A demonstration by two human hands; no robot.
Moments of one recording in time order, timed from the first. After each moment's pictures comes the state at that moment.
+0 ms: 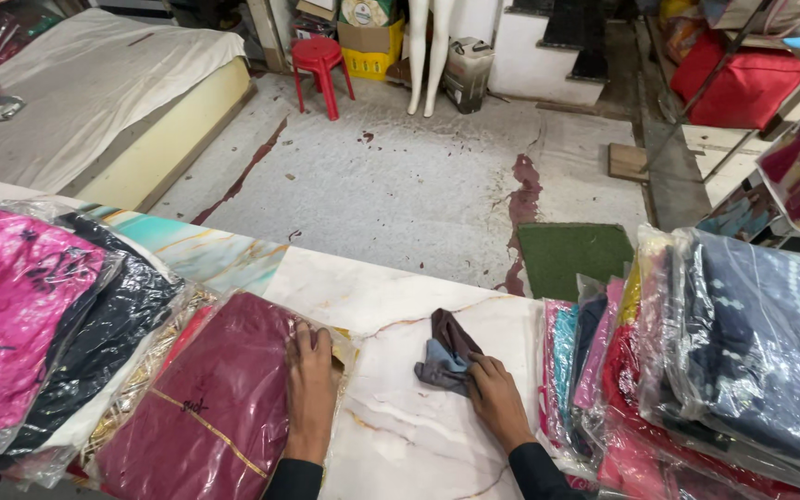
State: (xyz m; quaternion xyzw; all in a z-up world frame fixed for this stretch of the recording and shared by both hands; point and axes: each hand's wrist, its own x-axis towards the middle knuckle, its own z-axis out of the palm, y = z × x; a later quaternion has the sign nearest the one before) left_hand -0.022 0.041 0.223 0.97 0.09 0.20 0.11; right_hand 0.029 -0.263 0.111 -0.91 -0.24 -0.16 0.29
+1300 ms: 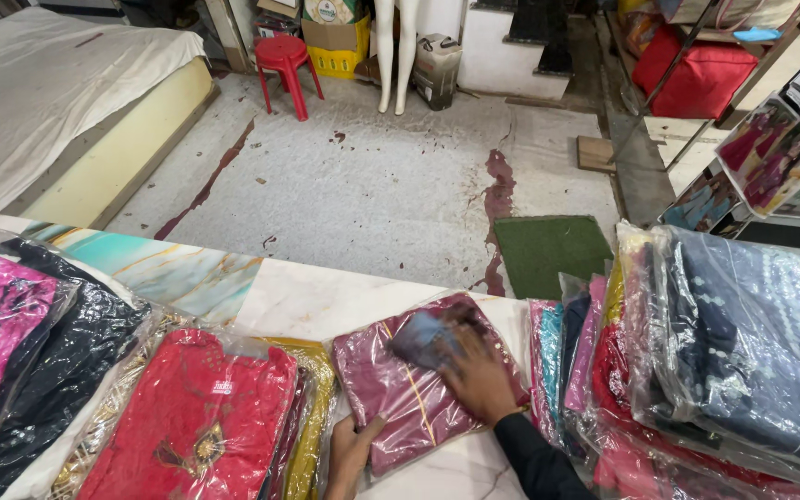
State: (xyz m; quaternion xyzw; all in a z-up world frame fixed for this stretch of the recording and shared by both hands) left_hand -0.046 0.004 0.059 0.63 0.23 -0.07 0.74; right_hand 0.070 -0.250 0.121 -0.97 -0.24 0.00 0.06
